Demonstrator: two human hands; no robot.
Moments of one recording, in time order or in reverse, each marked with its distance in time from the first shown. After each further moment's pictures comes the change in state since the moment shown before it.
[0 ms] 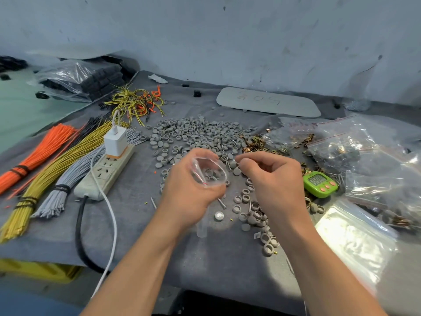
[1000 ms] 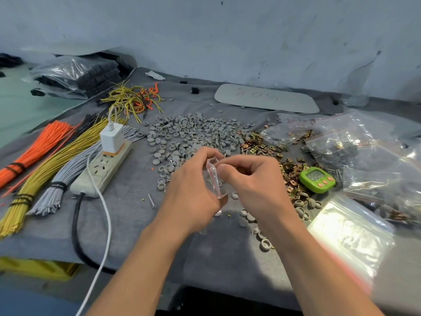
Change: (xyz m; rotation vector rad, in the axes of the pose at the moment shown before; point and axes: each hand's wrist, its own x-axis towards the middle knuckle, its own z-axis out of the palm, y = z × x) left_hand -0.006 -0.001 0.007 0.442 -0.042 0.108; right_hand -0.010 -0.011 0.011 0.103 -0.240 0.037
